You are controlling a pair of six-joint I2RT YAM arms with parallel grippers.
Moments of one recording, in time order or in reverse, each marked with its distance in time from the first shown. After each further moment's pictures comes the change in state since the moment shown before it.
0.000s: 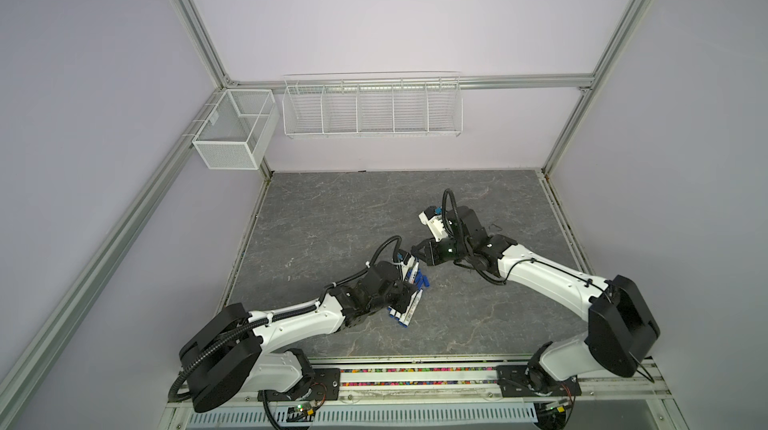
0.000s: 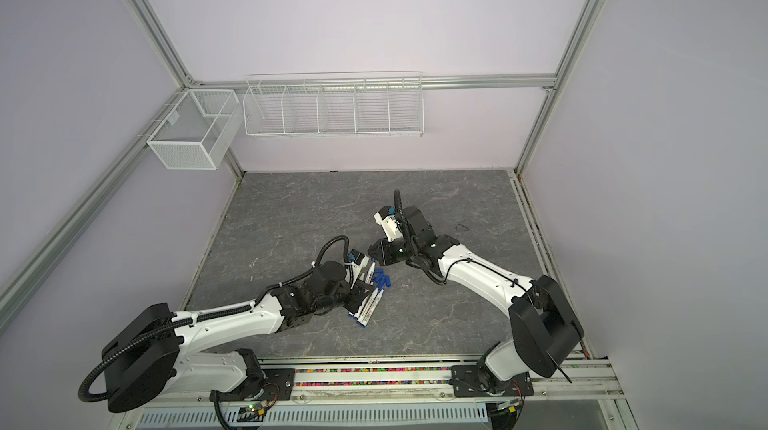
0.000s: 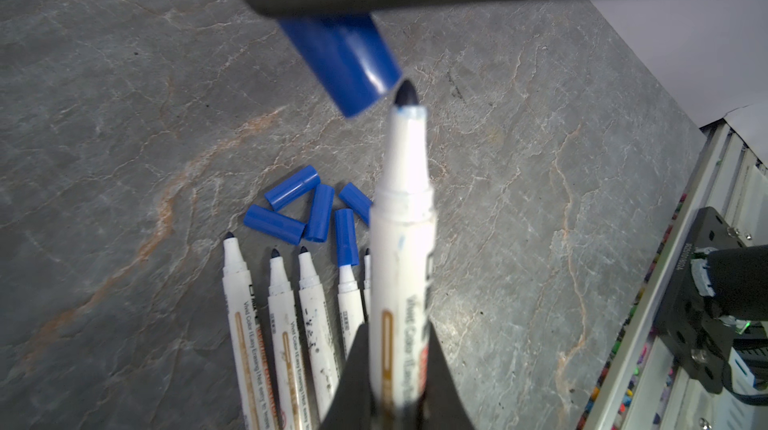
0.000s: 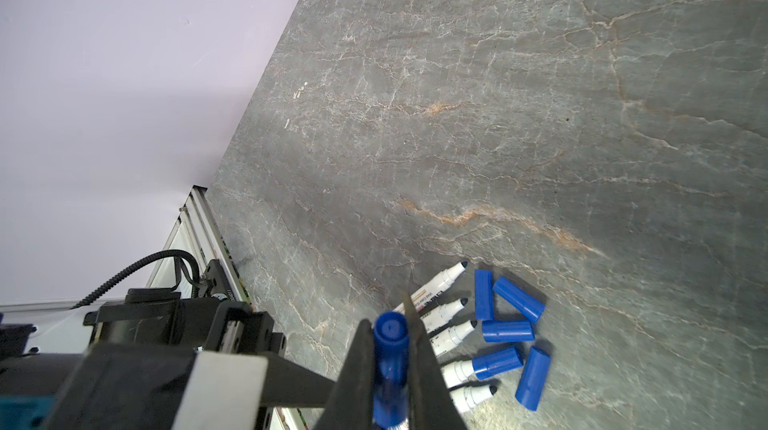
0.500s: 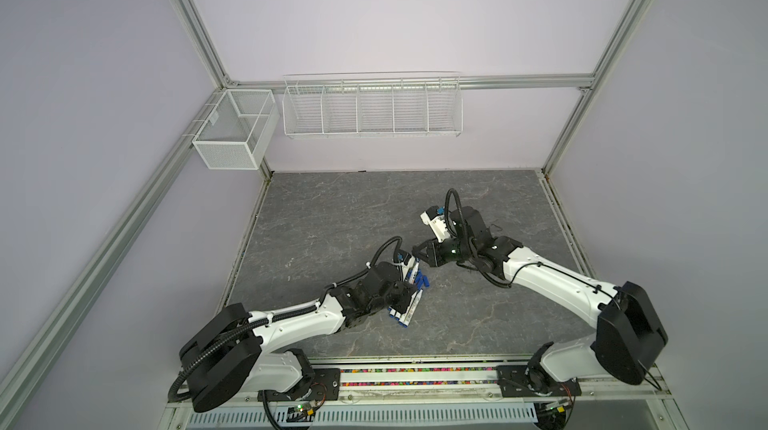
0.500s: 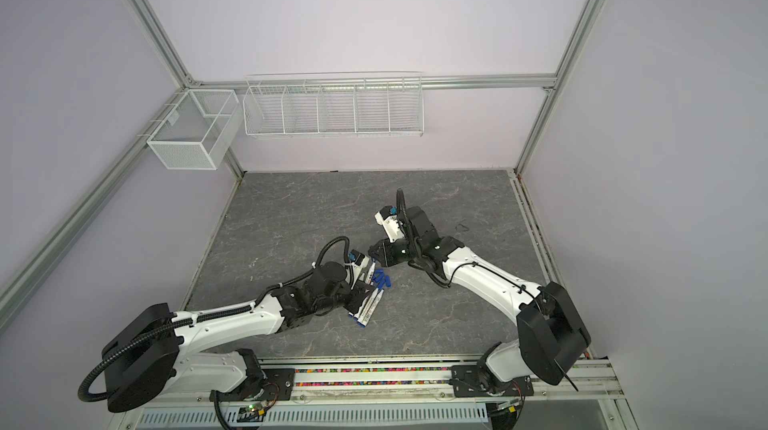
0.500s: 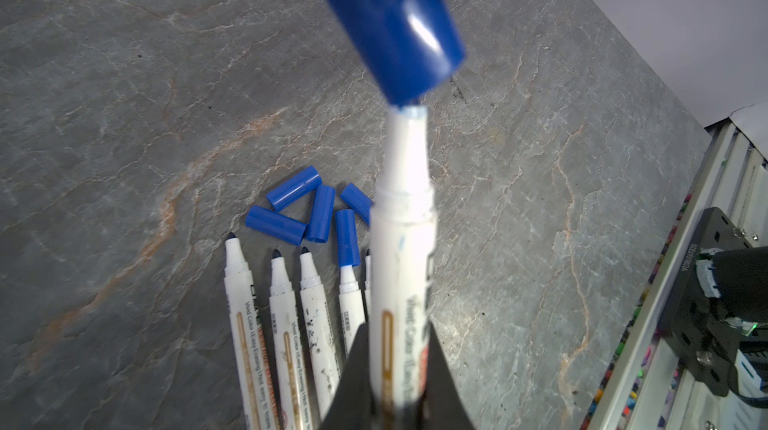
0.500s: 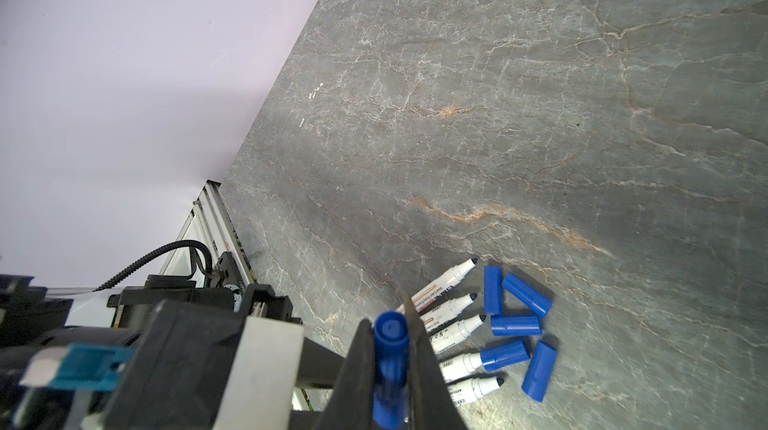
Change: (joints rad) left arm -0.004 0.000 0.000 0.000 -0.015 0.000; right arm -0.002 -0.046 -0.015 -0.004 -0.024 -0.012
